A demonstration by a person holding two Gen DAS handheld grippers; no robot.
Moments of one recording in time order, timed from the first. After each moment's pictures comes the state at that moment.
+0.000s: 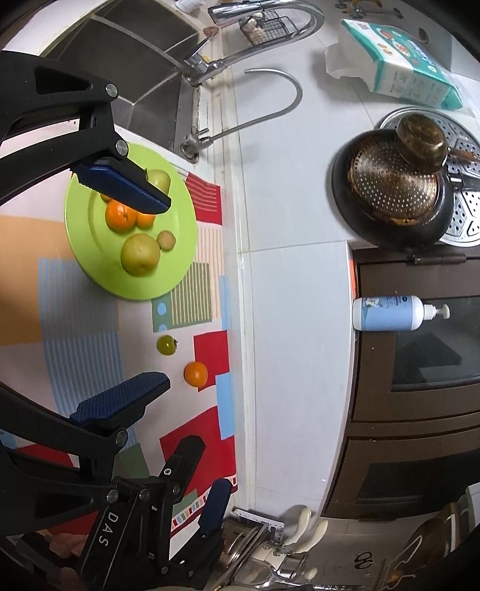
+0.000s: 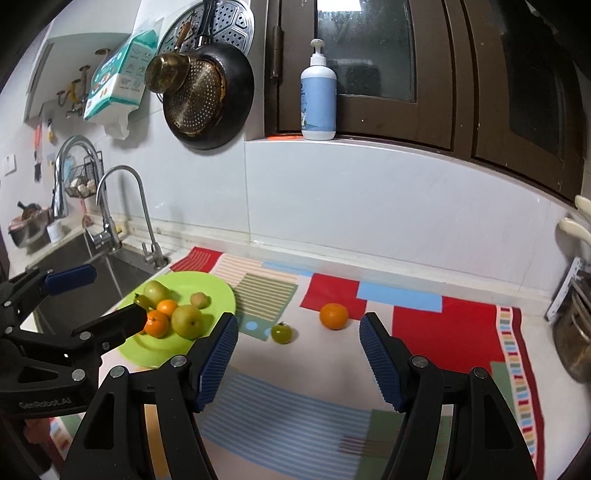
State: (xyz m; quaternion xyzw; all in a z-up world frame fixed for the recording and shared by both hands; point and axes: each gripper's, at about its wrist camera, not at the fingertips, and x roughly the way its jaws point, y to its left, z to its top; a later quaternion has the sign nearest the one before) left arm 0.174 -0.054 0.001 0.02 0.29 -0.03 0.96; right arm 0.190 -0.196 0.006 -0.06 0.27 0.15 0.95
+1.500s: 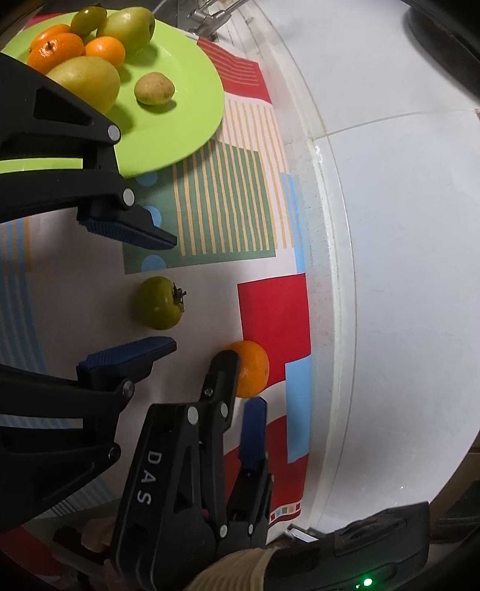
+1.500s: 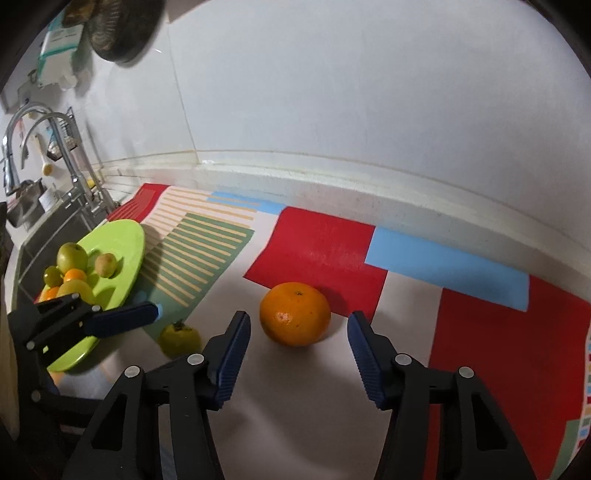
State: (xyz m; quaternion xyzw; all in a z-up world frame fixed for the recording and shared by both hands) left arm 0.339 -0.110 -0.125 0.03 0.42 -0.10 0.90; right arm 0.373 -0.218 -0.123 -0.04 0.42 0.21 0.88
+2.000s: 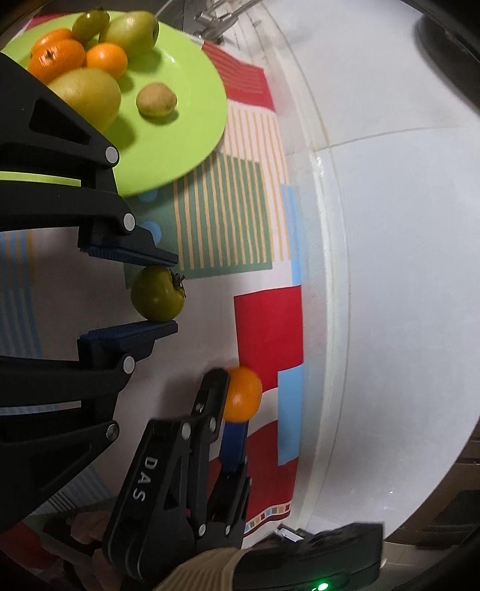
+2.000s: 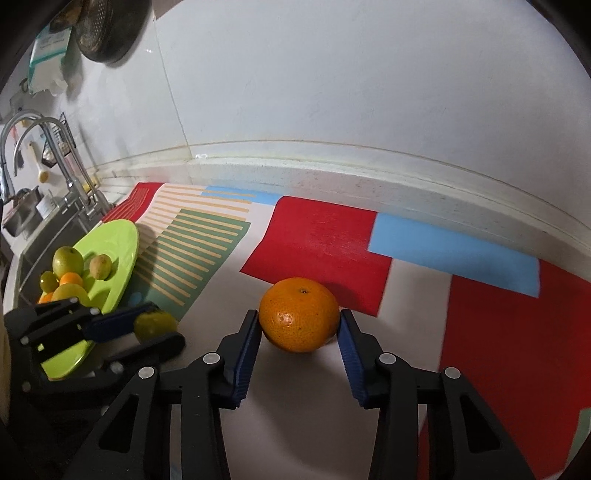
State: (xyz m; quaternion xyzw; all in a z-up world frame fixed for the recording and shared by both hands) left arm 0.335 -0.097 -0.114 0.02 0.41 -0.10 0.91; right arm 0.369 -0.221 -0.127 -0.03 0.43 0.20 0.88
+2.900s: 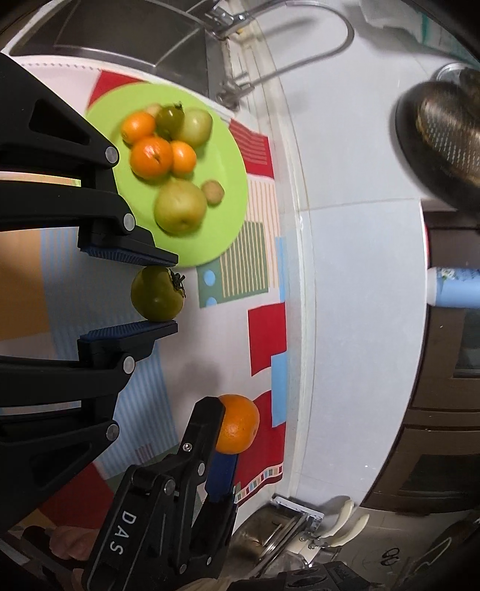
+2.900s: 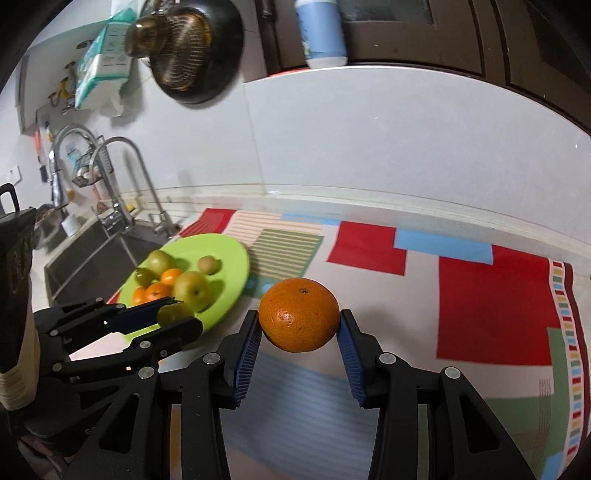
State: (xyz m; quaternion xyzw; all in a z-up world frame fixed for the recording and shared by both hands) left arm 0.206 -0.056 -0.061 0.01 0.36 -0.09 0.93; right arm 0.228 -0.191 -0.047 -0.01 0.36 0.19 0.91
